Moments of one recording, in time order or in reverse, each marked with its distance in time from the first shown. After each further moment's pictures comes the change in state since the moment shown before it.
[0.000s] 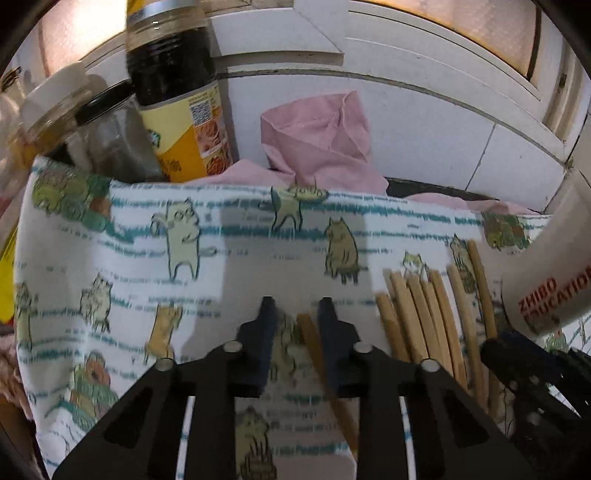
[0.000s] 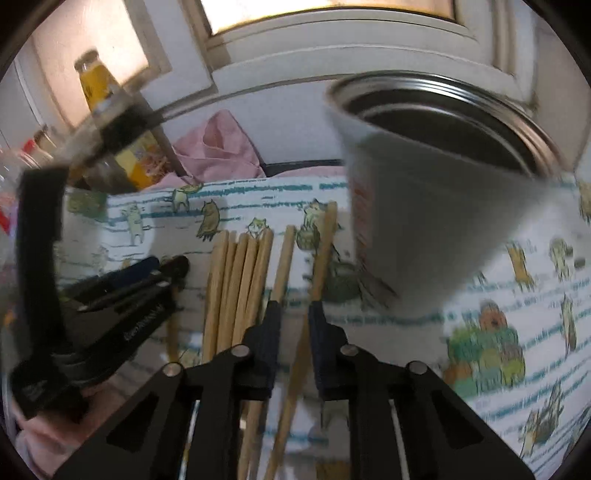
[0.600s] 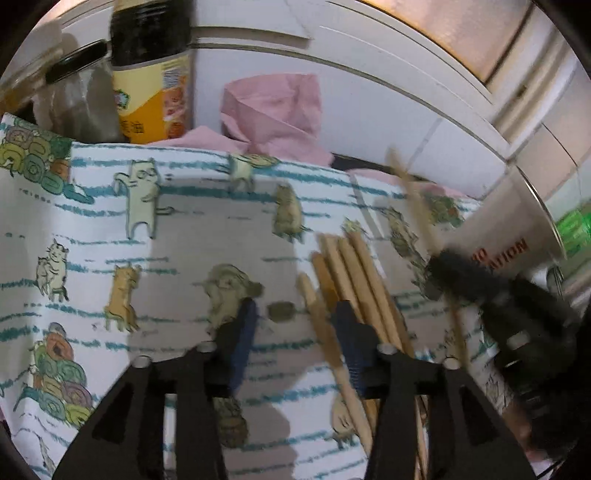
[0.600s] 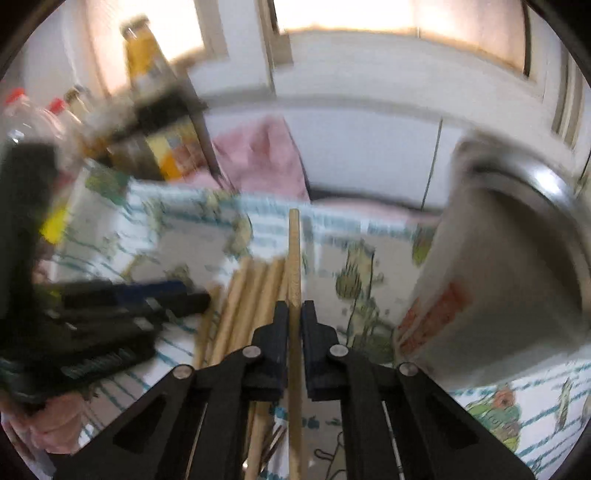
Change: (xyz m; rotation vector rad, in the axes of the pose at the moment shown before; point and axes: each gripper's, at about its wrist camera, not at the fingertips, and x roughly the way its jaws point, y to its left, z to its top) left arm -0.009 0.015 0.033 -0.004 0.096 -0.286; right arm 0.002 0.022 0.020 -0.195 -0.103 0.094
